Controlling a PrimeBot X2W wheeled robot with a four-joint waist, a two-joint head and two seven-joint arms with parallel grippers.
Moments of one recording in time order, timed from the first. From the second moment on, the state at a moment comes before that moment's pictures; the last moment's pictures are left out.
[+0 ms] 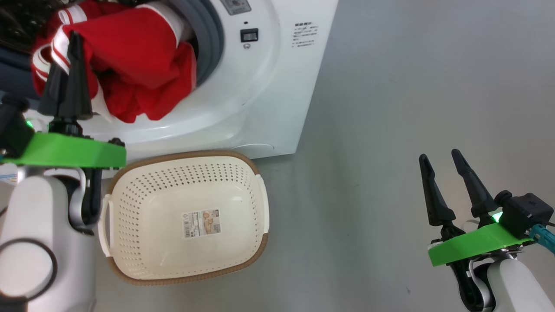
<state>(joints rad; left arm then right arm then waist) -0.70 0.13 0.04 0.36 -0.25 -0.12 -0.26 -0.18 -0.10 0.04 0.21 0.40 0.12 -0.26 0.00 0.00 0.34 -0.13</state>
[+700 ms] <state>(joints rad) -0.52 0.11 0.03 0.07 -0.24 -0.13 -0.26 -0.16 -0.11 0.04 0.21 0.40 0.12 -0.26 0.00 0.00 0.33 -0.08</state>
